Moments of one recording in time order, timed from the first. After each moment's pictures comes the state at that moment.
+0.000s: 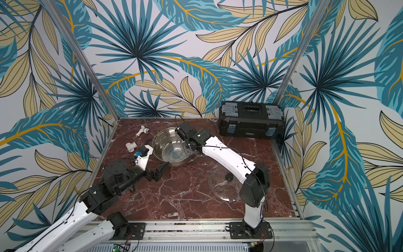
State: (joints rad) left arm -0.68 0.69 0.72 -0.26 -0.04 -0.03; right arm 0.77 1.86 1.84 -1.07 0.36 0.34
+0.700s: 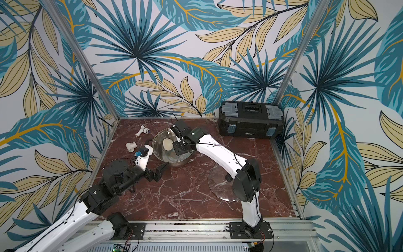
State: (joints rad) left arm -0.68 0.69 0.72 -0.27 -0.05 -0.03; right arm 0.78 1.93 1.88 -0.97 0.05 0.35
